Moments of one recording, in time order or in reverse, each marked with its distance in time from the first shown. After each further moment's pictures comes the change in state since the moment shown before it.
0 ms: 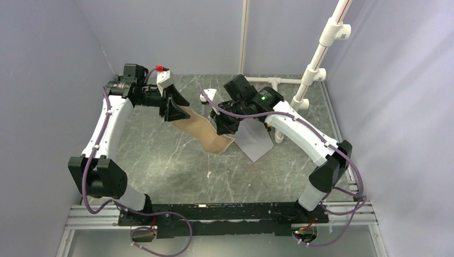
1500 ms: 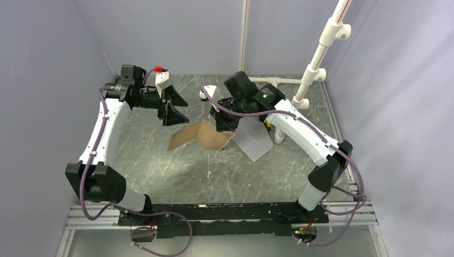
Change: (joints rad) left arm 0.000 -0.044 0.004 -0.052 -0.027 -0.023; right arm 0.000 0.007 0.059 -0.021 0.000 -0.011
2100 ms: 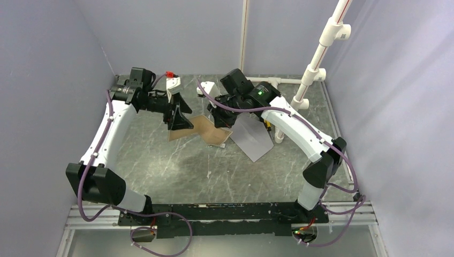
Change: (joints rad) left arm -0.073 -0.014 -0.037 0.002 -0.091 -0.040; right arm 0.000 0.061 0.060 -0.003 0.070 0.048
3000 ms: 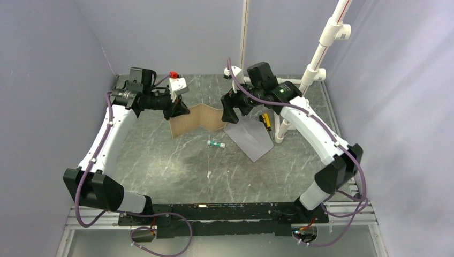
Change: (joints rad) left arm -0.039 -0.051 -0.058 0.200 -0.280 -0.032; right arm -0.181 -0.101 -0.148 0.182 -0.052 0.146
